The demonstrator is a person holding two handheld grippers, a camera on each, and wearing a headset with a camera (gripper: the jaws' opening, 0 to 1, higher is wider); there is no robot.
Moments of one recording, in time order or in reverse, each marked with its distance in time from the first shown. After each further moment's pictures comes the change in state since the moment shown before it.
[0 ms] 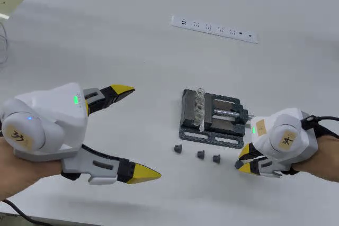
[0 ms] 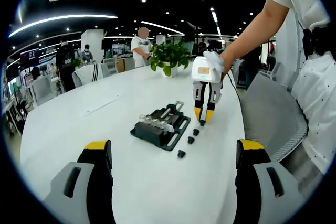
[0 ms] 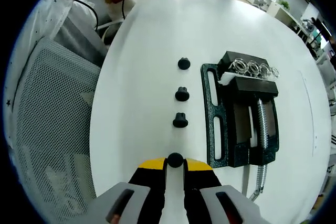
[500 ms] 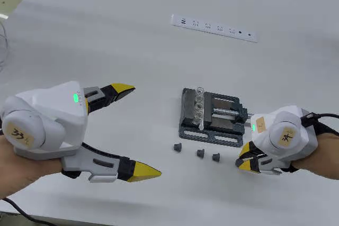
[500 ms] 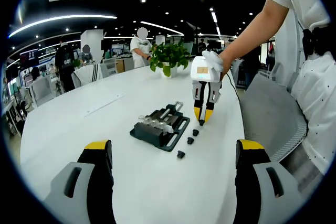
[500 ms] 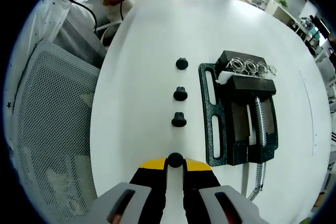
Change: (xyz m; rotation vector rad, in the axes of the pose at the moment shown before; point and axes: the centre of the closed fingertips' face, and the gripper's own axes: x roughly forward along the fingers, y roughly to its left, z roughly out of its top) left arm 0.001 -0.001 0.001 0.005 -0.001 -0.006; right arm -0.003 -0.003 -0.001 0.017 -0.004 -0.003
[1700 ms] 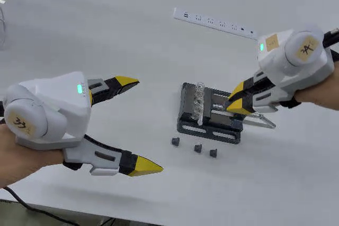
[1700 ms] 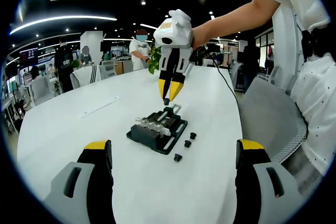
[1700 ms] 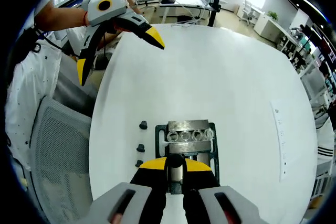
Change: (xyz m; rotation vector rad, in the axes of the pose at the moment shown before) left arm 0.005 -0.005 0.001 -0.015 -0.030 -0.014; right arm -0.082 -0.080 0.099 -0.005 -0.139 -0.068
